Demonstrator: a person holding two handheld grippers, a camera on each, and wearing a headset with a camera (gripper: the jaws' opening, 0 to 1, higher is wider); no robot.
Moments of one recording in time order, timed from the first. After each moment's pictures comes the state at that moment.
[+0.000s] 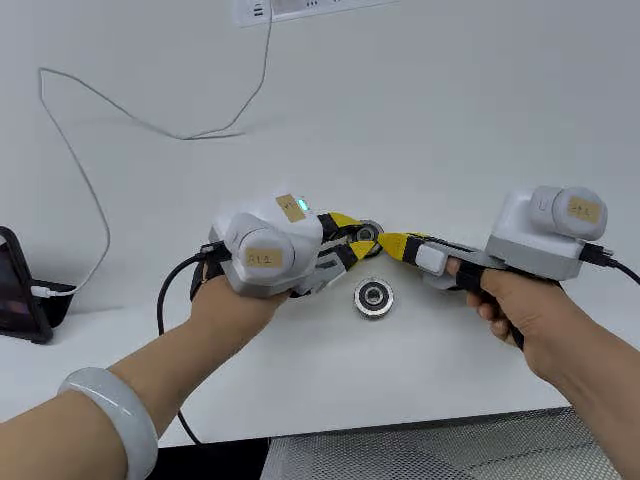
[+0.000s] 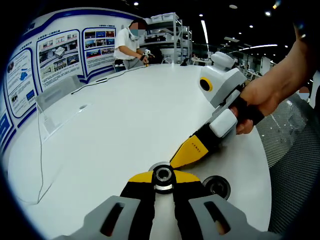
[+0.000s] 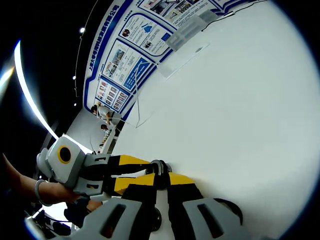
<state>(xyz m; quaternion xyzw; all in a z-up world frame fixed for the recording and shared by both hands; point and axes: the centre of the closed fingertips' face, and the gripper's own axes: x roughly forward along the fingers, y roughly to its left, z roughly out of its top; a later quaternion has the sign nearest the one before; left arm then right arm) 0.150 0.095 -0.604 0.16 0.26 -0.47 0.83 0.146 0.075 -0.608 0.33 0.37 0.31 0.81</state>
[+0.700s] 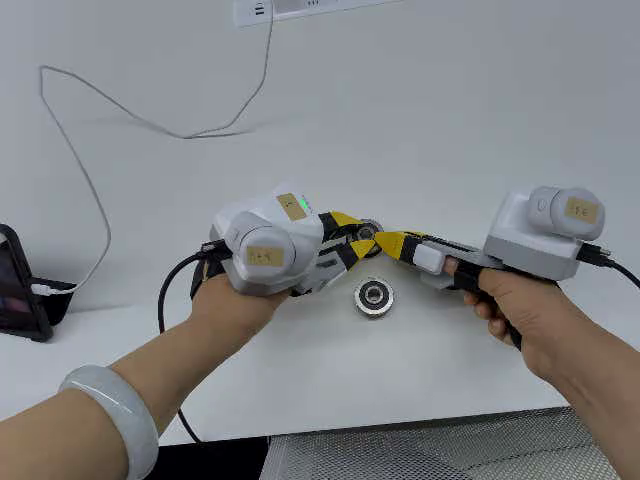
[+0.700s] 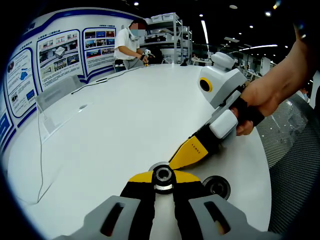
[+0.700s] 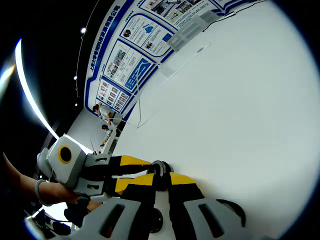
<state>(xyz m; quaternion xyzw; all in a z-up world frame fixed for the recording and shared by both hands) 0.150 0.095 -0.604 0.16 0.26 -0.47 0.83 0.147 0.078 -0.608 0.33 0.37 0.31 0.81</state>
